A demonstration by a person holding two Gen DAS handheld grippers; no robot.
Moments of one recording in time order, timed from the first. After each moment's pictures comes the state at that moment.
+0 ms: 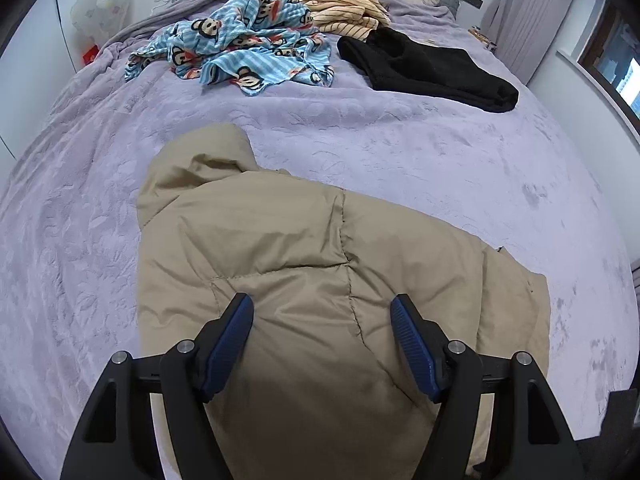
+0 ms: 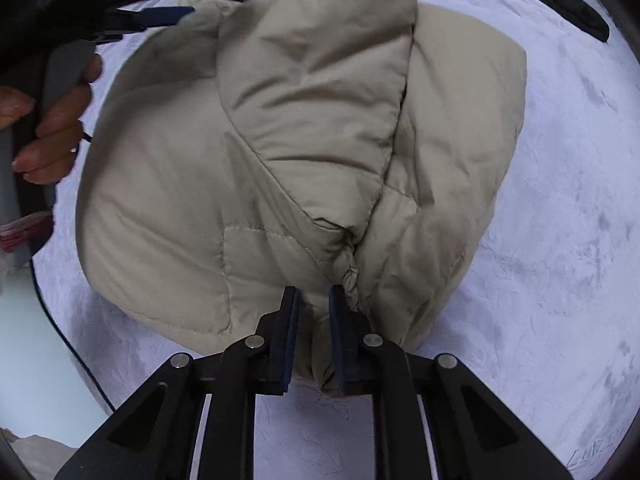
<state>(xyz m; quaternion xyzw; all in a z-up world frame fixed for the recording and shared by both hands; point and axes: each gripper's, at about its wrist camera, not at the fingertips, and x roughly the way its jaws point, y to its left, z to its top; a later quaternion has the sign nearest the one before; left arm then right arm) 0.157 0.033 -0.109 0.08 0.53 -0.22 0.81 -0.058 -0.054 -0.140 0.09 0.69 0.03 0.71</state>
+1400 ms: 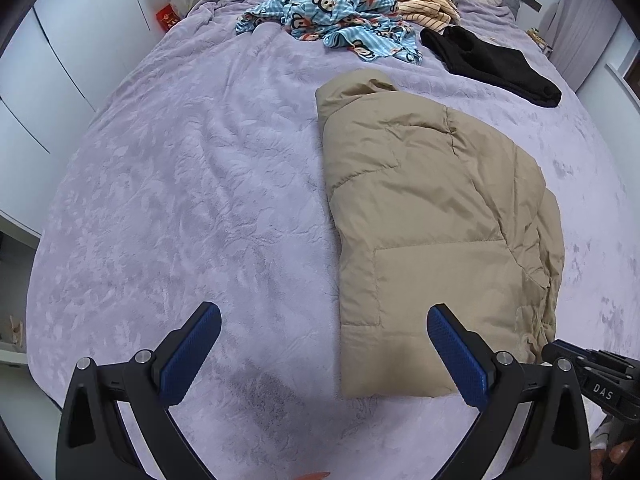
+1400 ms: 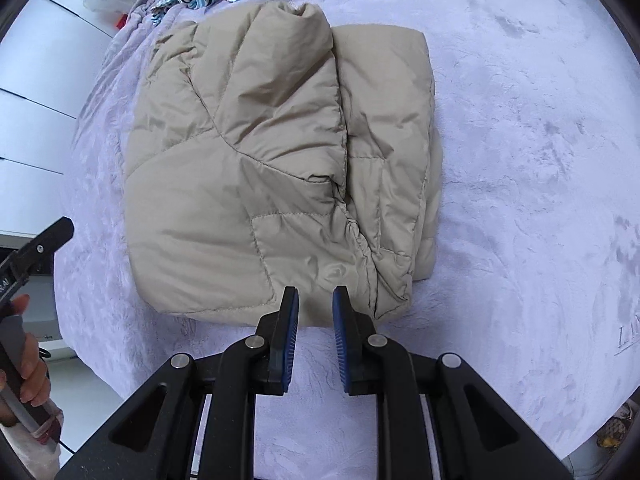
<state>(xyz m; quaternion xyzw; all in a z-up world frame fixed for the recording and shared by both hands) 0.058 0.183 -0.050 0.08 0.58 -0.11 0.80 -0.054 -0.076 -0.079 0.20 0.65 -0.08 0.73</state>
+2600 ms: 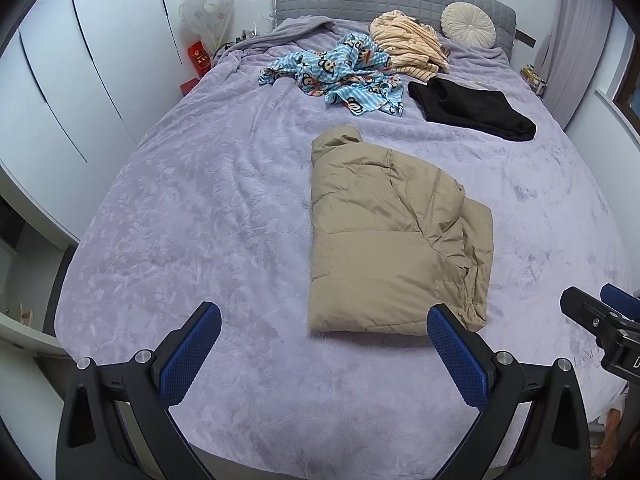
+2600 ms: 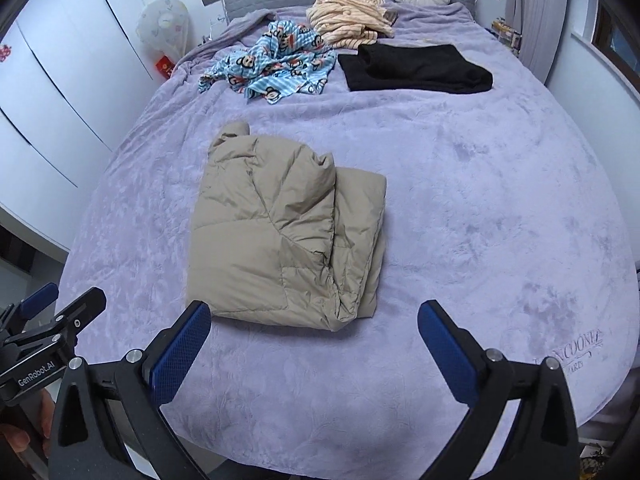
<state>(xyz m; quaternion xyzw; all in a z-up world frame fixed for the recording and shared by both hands) -0.071 0.171 0.077 0.06 0.51 -0.08 0.86 -0.109 -0.059 0.083 0.10 0.53 -0.09 0.84</state>
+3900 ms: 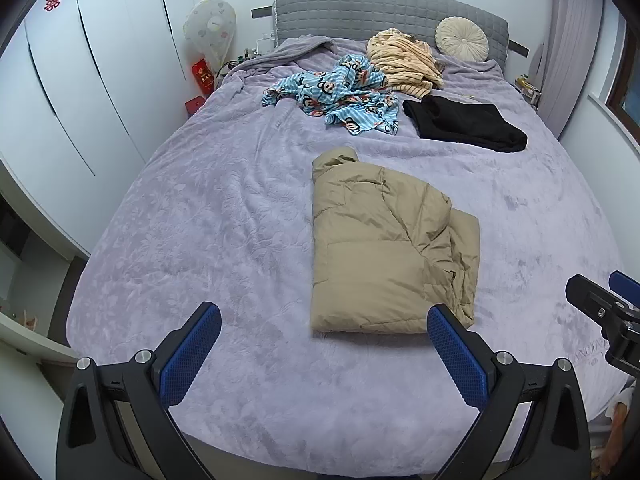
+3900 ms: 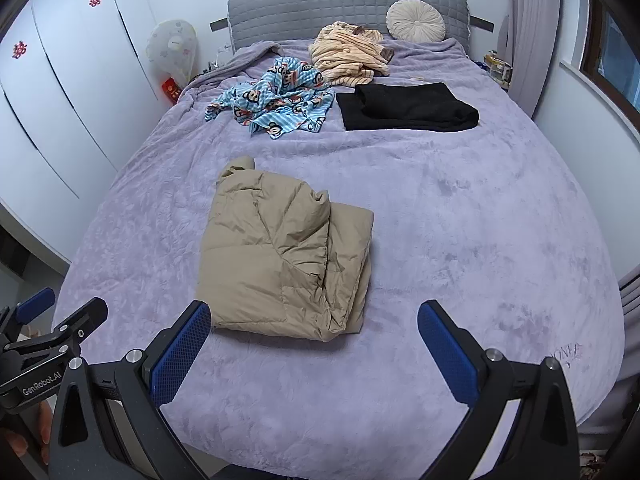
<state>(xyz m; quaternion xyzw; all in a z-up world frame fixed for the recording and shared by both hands) -0.101 0.170 0.113 0.06 0.48 -0.08 0.87 -0.129 -0.048 0.127 0.07 0.50 -0.10 0.86</state>
